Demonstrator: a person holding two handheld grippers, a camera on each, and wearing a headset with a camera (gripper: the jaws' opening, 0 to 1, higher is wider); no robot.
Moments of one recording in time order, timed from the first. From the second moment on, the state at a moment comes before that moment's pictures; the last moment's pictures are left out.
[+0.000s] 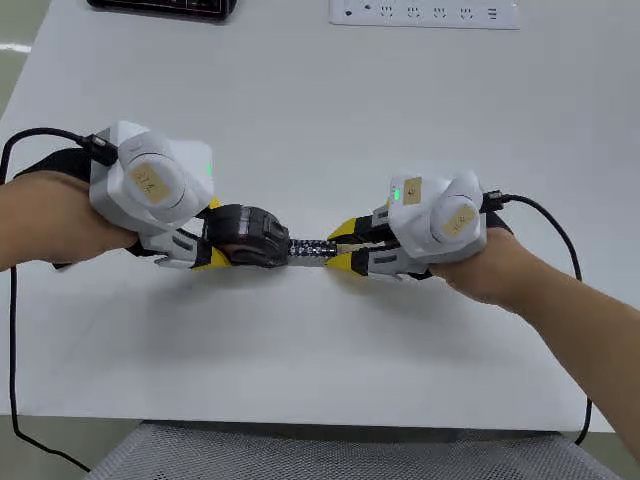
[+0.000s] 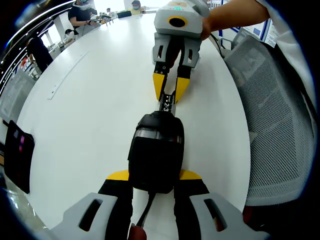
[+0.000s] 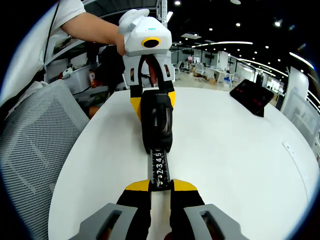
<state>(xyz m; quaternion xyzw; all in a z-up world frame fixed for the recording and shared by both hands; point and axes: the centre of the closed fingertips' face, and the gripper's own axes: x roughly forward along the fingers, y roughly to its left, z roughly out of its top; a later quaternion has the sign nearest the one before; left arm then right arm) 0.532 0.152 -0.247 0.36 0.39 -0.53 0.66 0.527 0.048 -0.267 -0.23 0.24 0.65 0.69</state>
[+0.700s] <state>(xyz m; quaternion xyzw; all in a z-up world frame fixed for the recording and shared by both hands) 0.533 0.153 -0.247 0.36 0.39 -0.53 0.66 0.529 0.032 -0.266 -0.23 0.25 0.64 0.69</state>
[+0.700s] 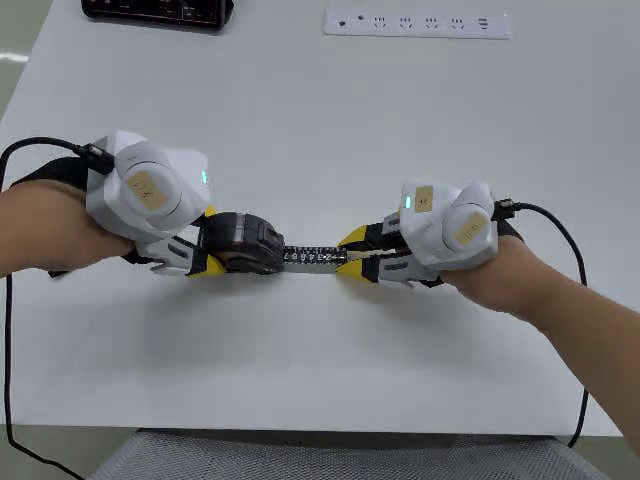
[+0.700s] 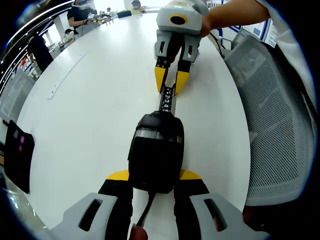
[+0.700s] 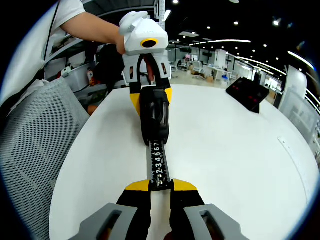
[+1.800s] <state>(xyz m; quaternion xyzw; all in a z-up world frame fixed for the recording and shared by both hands) 0.532 0.151 -0.247 0.35 0.39 -0.53 0.66 0.530 0.010 -0.267 -0.24 0.25 0.63 0.70</state>
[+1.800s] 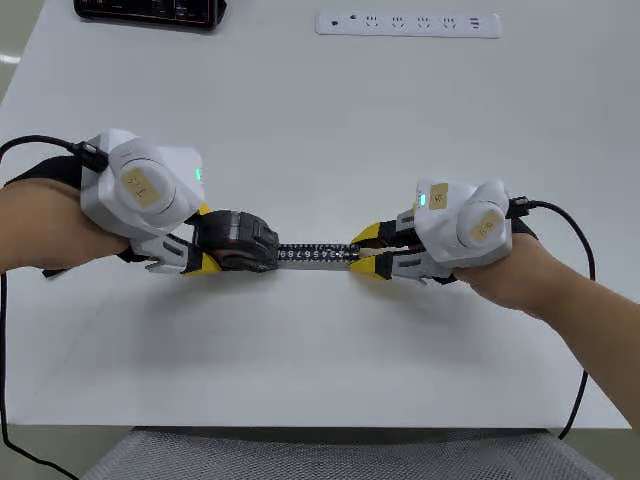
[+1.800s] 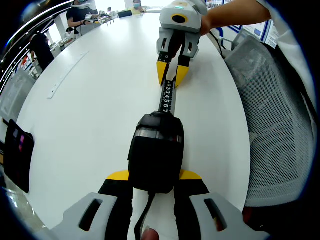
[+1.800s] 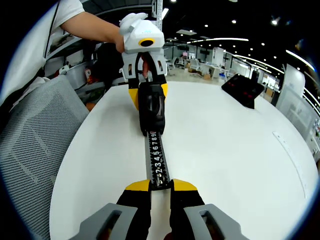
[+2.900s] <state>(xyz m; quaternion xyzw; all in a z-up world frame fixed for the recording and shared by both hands) 0.533 0.151 -0.247 0.35 0.40 -0.53 0.67 0.530 -0.021 -0.265 -0.25 0.27 0.61 0.70</state>
